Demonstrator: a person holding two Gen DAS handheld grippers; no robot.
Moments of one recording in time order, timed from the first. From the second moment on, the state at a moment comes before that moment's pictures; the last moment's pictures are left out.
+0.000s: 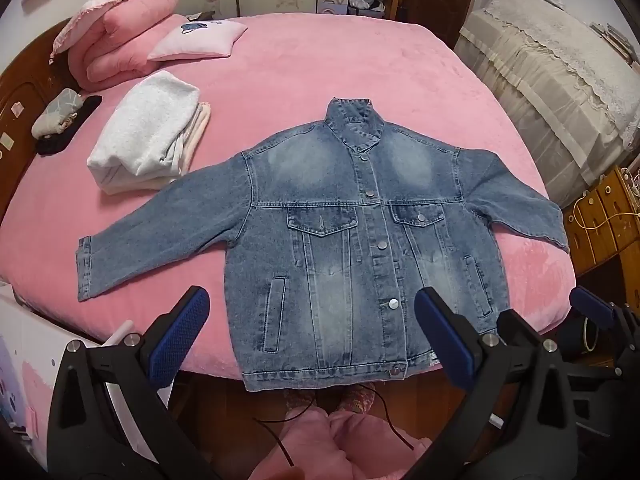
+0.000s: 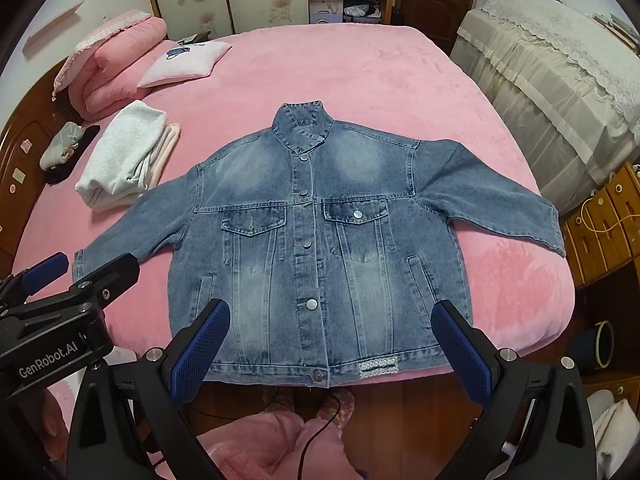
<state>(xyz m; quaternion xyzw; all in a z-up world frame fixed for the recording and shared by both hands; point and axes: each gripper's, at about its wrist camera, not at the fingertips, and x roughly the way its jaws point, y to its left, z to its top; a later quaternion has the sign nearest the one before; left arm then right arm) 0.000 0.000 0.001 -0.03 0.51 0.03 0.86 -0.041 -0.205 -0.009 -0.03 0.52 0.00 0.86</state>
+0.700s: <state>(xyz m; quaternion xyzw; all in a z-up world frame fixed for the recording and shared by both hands) -0.002 0.001 0.000 -0.03 0.50 0.03 0.86 -0.039 -0.207 -0.011 -0.03 0.52 0.00 0.85</state>
